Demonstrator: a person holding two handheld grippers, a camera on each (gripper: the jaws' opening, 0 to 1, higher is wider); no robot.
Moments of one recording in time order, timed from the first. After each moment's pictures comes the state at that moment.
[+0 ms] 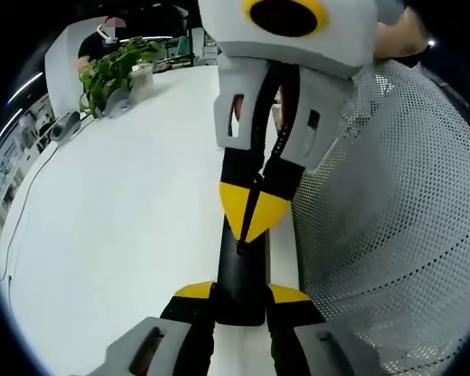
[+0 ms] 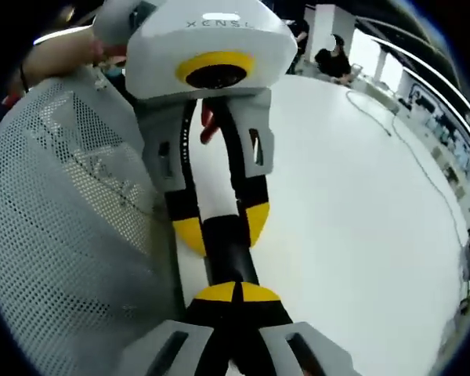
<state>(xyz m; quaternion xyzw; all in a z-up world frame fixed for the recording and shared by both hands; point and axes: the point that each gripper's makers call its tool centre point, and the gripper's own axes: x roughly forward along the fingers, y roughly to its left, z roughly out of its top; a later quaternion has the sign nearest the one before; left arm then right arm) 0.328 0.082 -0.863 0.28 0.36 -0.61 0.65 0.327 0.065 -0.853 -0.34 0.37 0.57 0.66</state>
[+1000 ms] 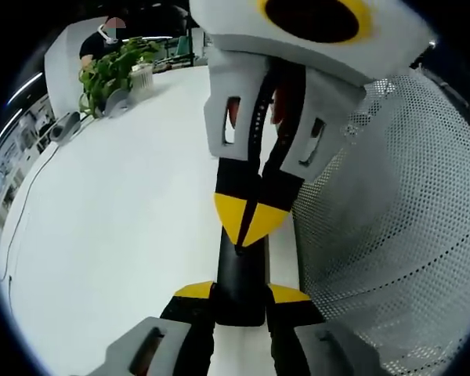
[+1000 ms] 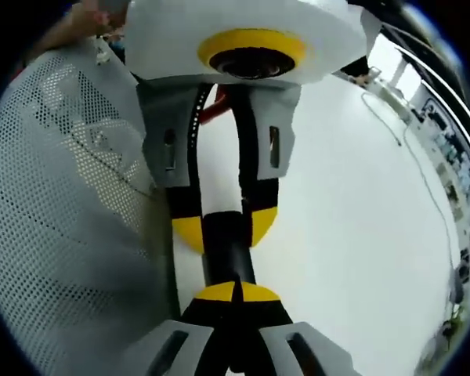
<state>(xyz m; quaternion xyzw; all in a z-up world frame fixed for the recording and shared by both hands) 0.327 0.082 -0.863 0.29 0.36 -0.61 0.65 0.331 0.064 -0.856 -0.37 0.37 0.56 0.64</state>
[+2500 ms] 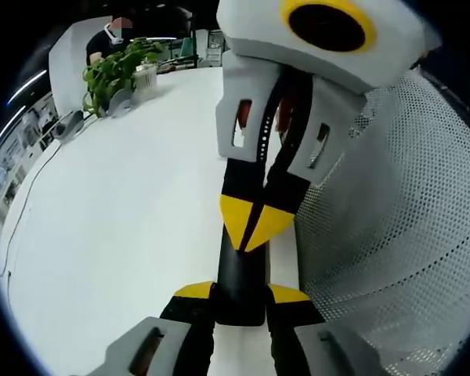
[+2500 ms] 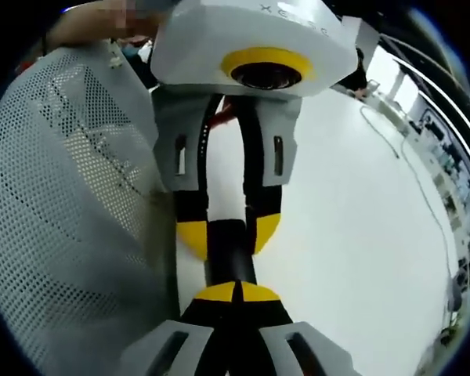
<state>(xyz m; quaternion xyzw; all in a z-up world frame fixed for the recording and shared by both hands) 0.327 0.082 -0.862 0.28 0.35 -0.61 0.66 0.327 0.071 -0.855 -0.39 0.32 0.58 0.63</state>
